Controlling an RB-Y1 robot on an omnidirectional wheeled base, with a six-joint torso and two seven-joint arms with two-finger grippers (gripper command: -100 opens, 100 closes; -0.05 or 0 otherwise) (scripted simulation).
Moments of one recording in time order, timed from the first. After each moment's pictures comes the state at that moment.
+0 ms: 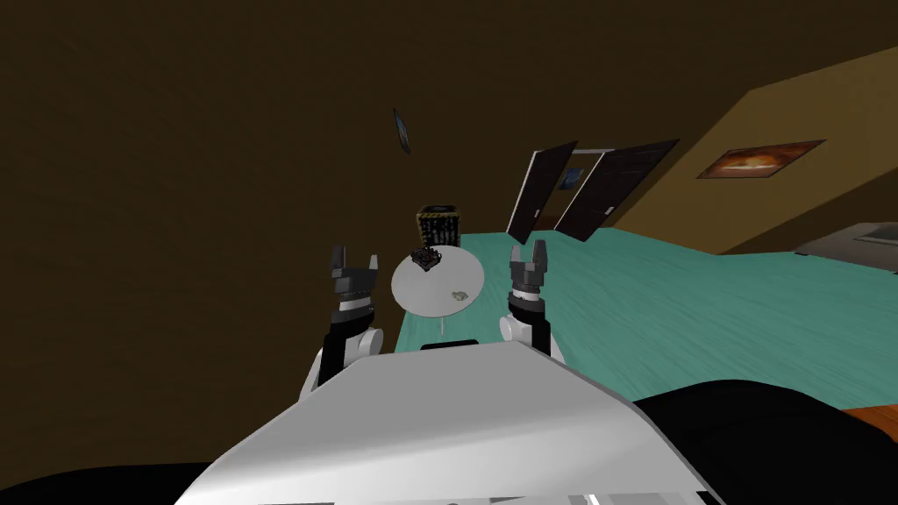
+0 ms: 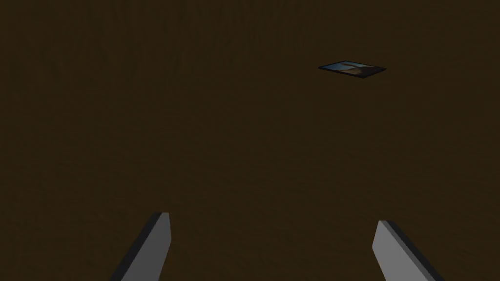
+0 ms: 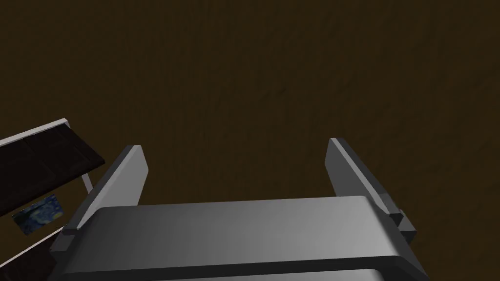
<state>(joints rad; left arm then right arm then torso) 0.46 0.05 -0.01 -2.32 0.02 -0.39 0.17 0.47 0.03 0.04 -2.24 -0.05 -0.65 0.13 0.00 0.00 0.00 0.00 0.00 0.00</state>
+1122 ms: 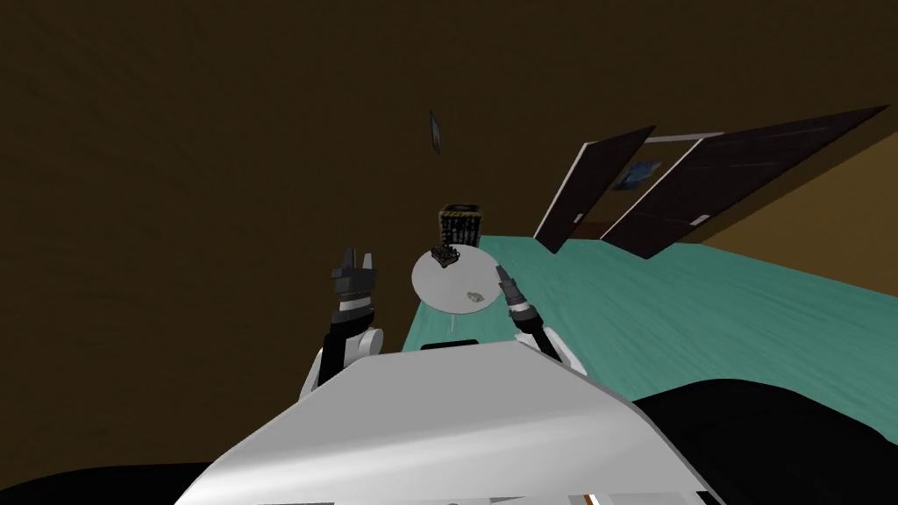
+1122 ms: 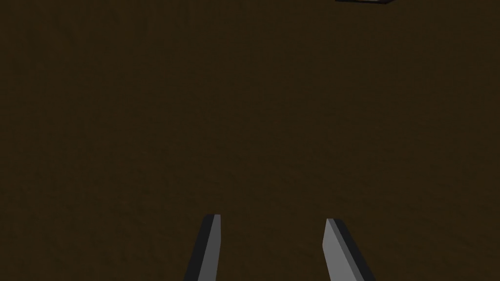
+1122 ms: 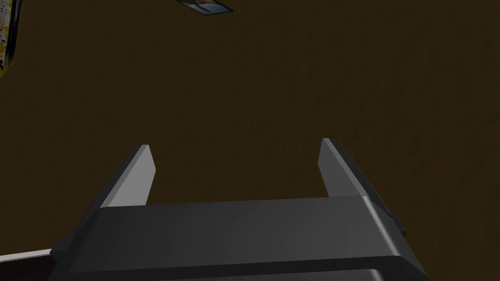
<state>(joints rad) 0.46 0.05 -0.01 -2.32 0.02 -0.39 0.17 0.51 -0.30 0.05 -1.99 0.14 -0.61 0.10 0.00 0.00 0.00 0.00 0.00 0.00</state>
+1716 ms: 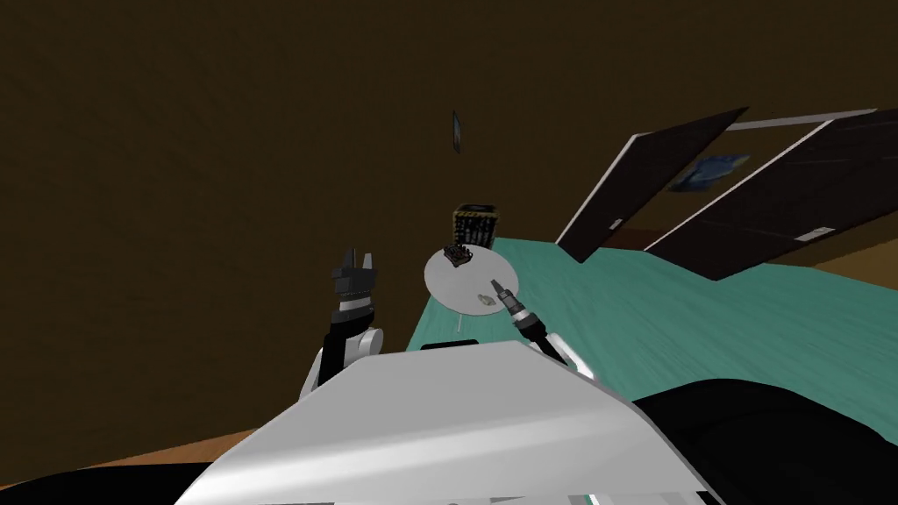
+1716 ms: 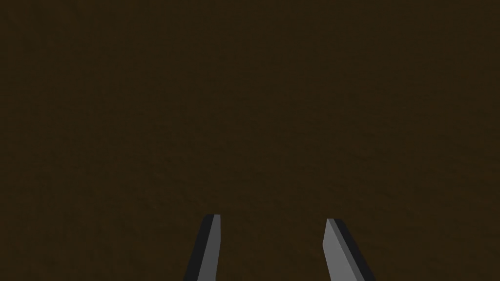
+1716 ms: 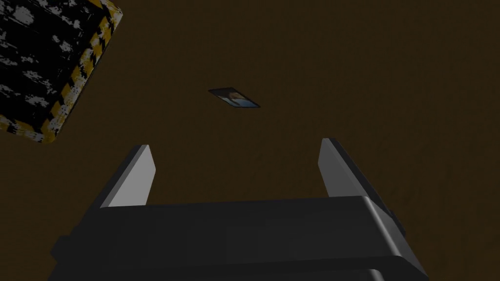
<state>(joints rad) 0.46 0.05 -0.01 -2.32 0.02 -0.39 0.17 0.52 -0.42 0.05 -1.82 0.27 -0.58 0.08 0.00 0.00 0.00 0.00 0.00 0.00</state>
